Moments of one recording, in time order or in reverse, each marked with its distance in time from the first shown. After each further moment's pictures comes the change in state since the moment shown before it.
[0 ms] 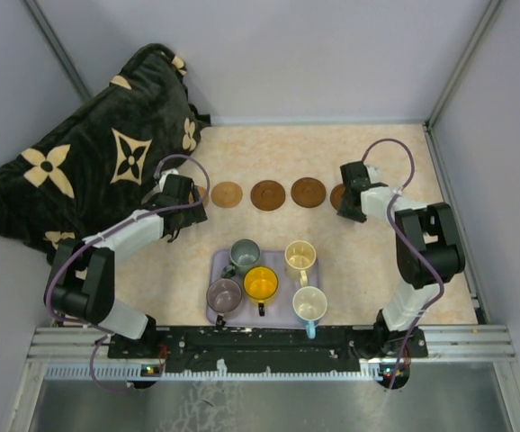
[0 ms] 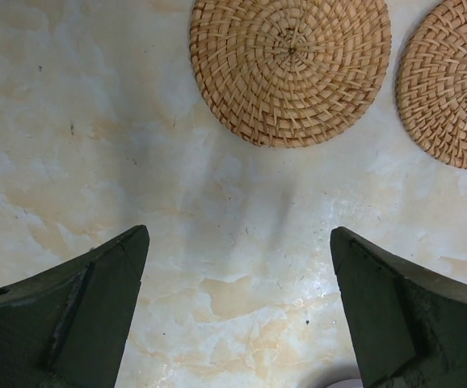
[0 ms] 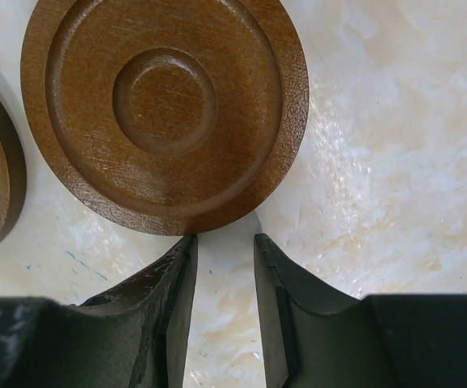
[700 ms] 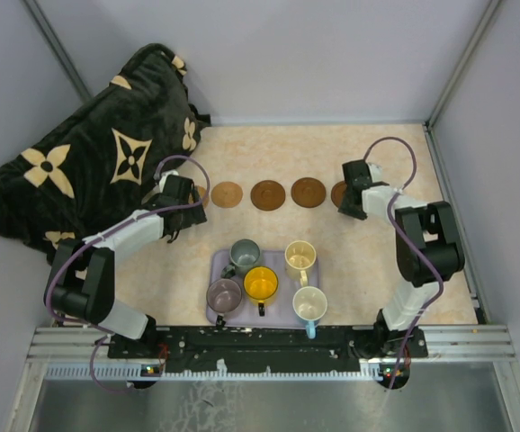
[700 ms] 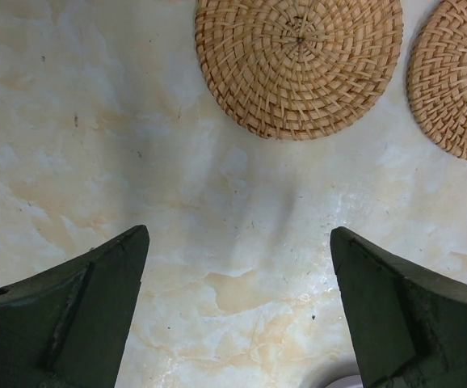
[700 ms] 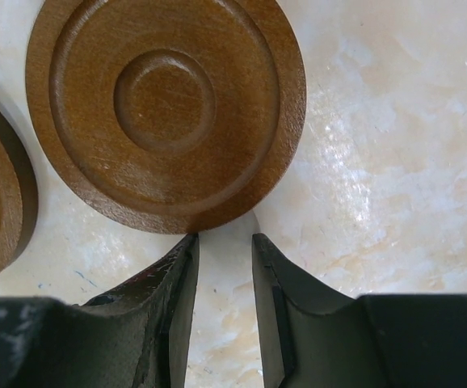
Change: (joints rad) left arm 0.000 0.000 0.000 -0.021 -0.003 0.000; right arm -0.015 0.024 0.023 0.028 -0.003 0.002
